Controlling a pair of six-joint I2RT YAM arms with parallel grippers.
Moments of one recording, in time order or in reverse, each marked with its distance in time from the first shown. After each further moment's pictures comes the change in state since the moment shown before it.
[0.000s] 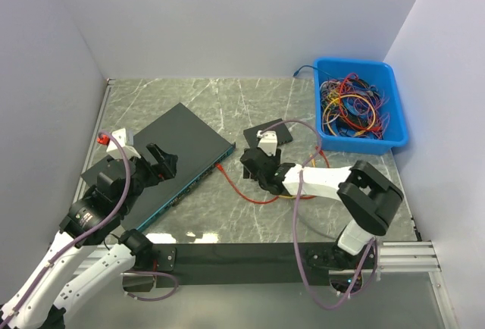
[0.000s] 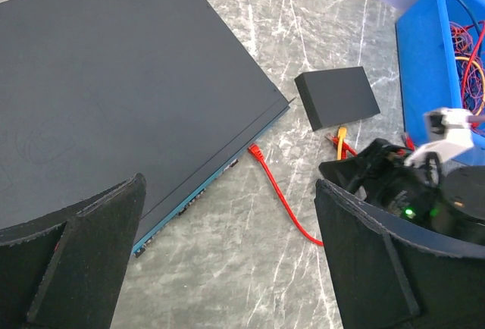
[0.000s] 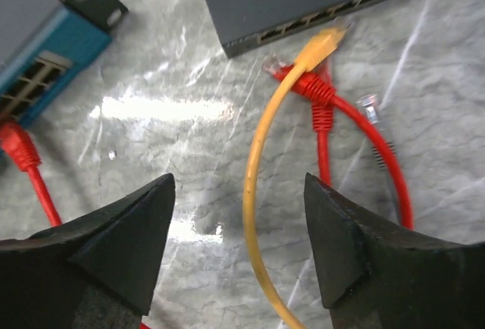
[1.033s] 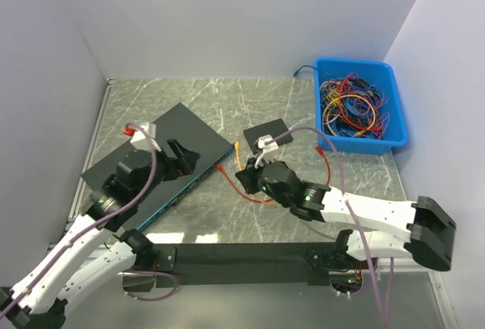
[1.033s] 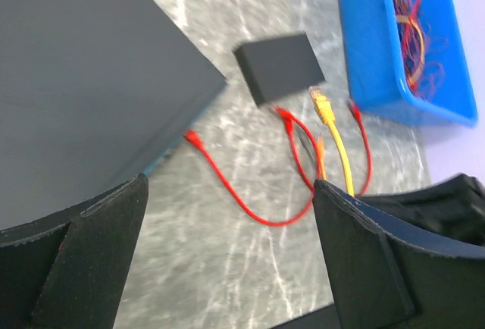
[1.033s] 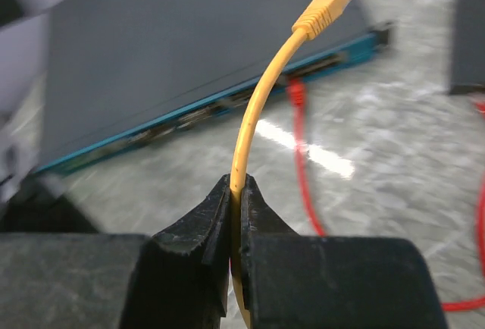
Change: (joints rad) left arm 0.000 0.106 -0.074 0.207 0.190 -0.050; right arm 0.180 -0.423 -0.130 0.143 -0.235 -0.135
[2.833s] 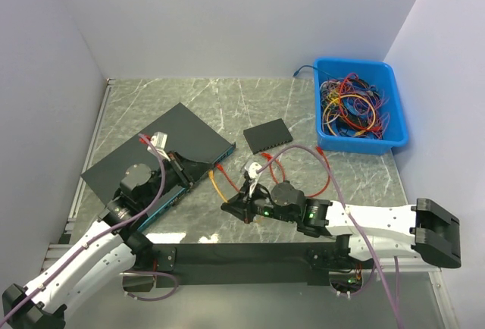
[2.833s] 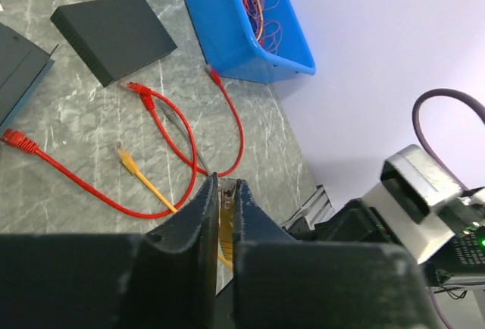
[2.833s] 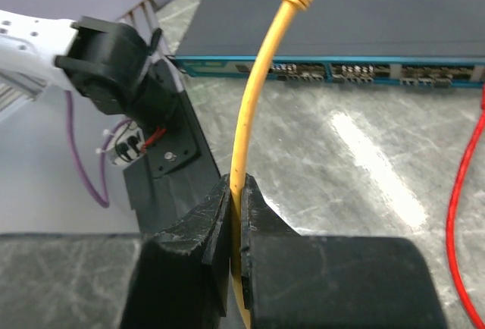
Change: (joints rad) left arm 0.004 -0.056 -0.317 0.542 0.389 -0.158; right arm 0.141 -0.096 -0.186 0.297 -0.371 -0.135
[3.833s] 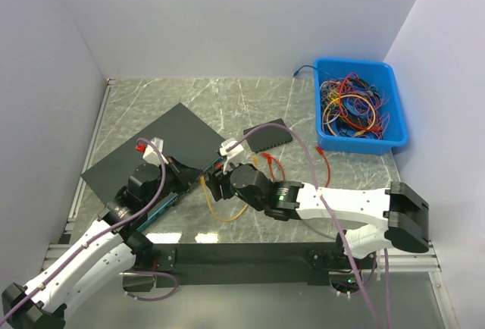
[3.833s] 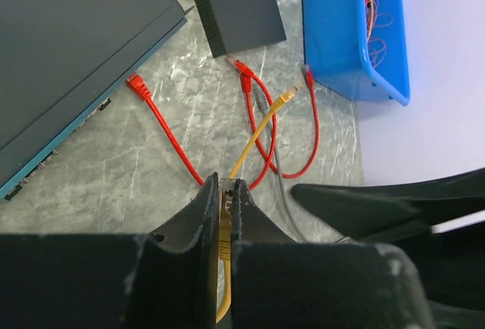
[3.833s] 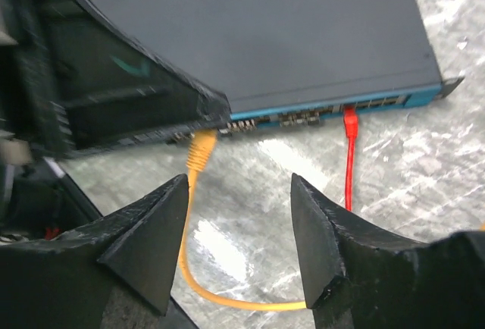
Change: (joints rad) left arm -0.001 0.006 0.011 -0.266 -0.207 -0.087; right arm 0.026 0.280 0.418 -0.335 0.422 -0.026
